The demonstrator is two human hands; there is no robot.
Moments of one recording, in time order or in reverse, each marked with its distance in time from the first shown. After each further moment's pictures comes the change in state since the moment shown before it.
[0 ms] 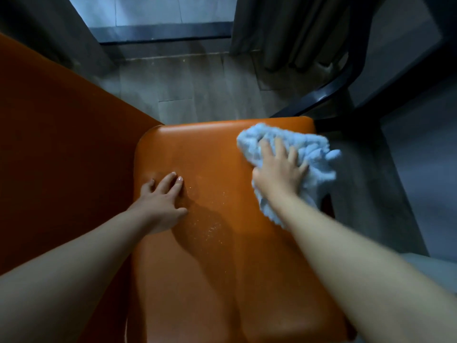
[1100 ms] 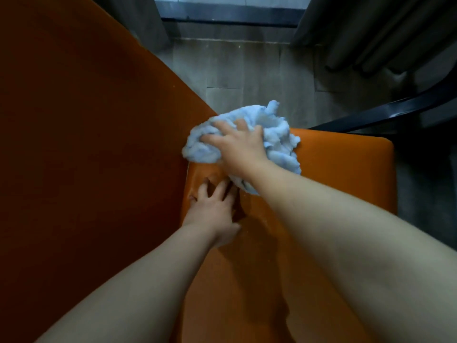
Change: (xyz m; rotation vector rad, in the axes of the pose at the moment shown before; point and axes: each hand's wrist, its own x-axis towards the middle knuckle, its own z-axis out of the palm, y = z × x) left_hand -0.011 0.002 -0.004 -0.040 0.020 0.123; right_hand 0.035 -0.177 0.001 -0.100 -0.165 -0.815
